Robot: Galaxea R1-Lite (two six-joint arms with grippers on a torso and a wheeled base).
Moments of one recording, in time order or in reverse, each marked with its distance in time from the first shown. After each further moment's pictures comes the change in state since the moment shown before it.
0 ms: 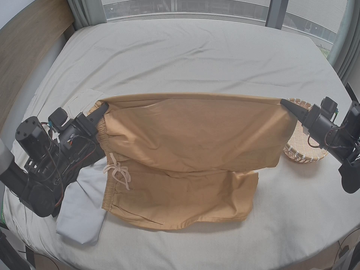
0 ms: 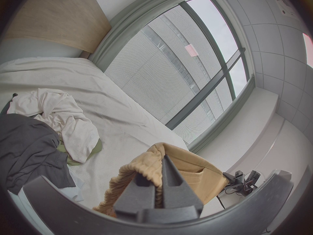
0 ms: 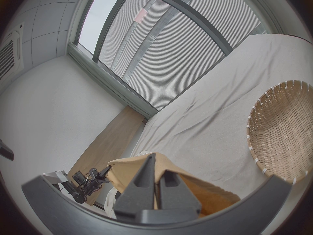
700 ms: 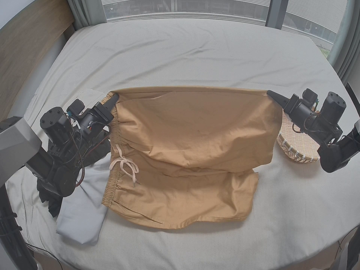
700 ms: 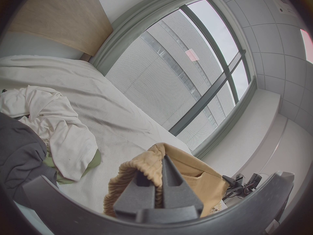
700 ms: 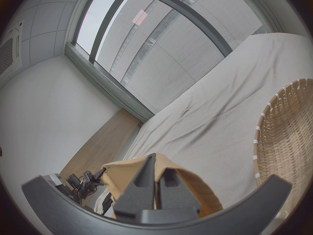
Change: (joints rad) left arm 0.011 0.218 -0.283 0.001 0.036 0.000; right arm -0.026 0.260 -0.304 -0.006 -0.001 -0.001
